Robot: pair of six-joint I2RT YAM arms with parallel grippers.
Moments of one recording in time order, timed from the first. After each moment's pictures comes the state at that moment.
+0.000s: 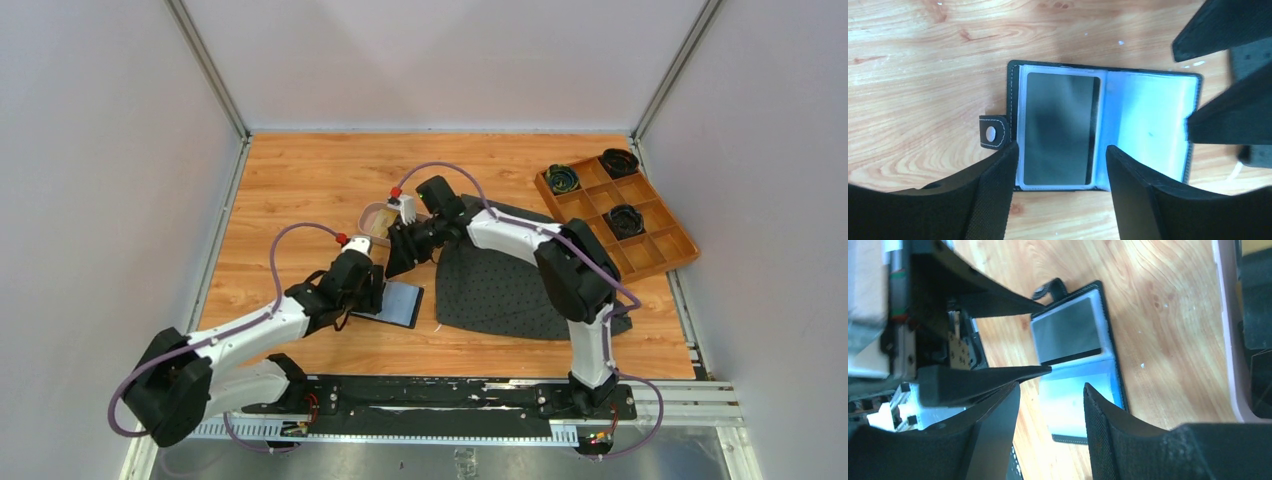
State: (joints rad) left arm -0.68 1.12 0.47 -0.22 -0.26 -0.48; right arm 0.74 2.00 1.40 -0.23 -0.76 0.27
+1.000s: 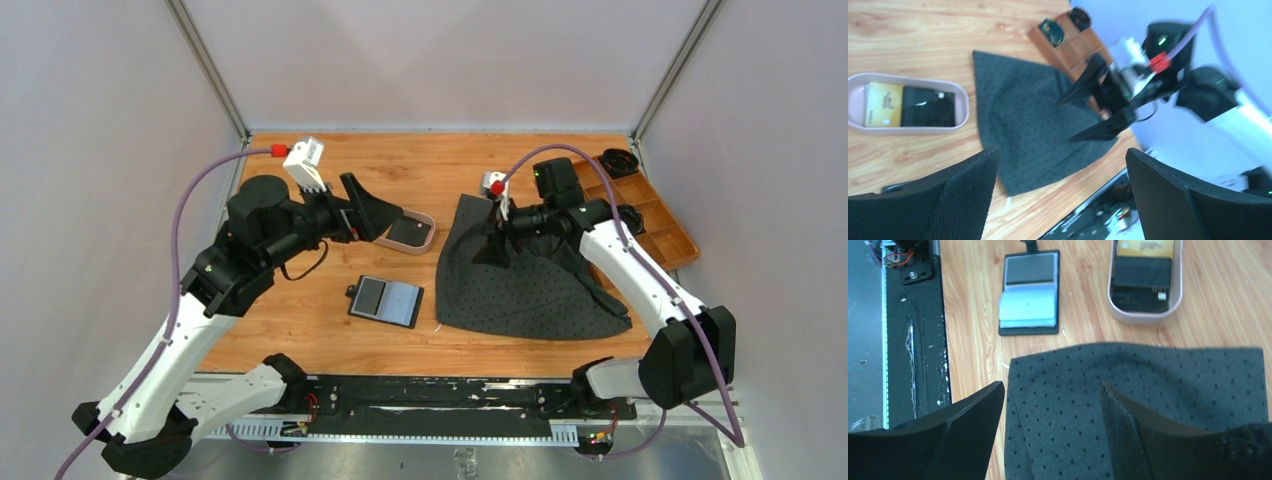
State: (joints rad) left arm -0.62 0.89 1.21 -0.53 0.11 -0.60; right arm 0.40 1.35 1.17 -0.63 -0.90 -0.57
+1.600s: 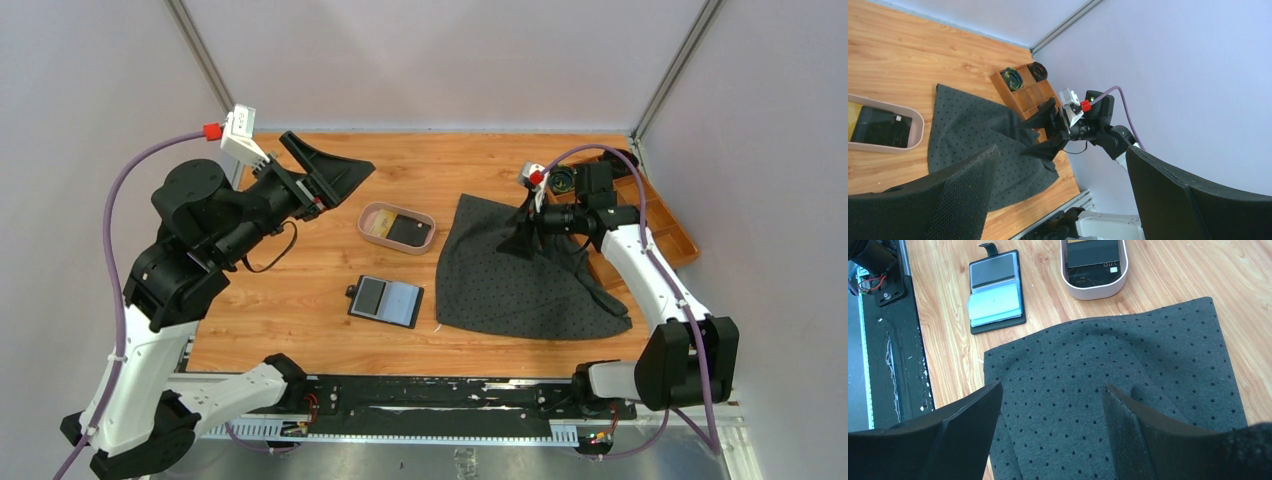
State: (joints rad) left arm -0.62 0.95 1.61 -0.69 -0.01 -0.86; right arm 0.14 1.30 1.06 -0.59 -0.99 -0.57
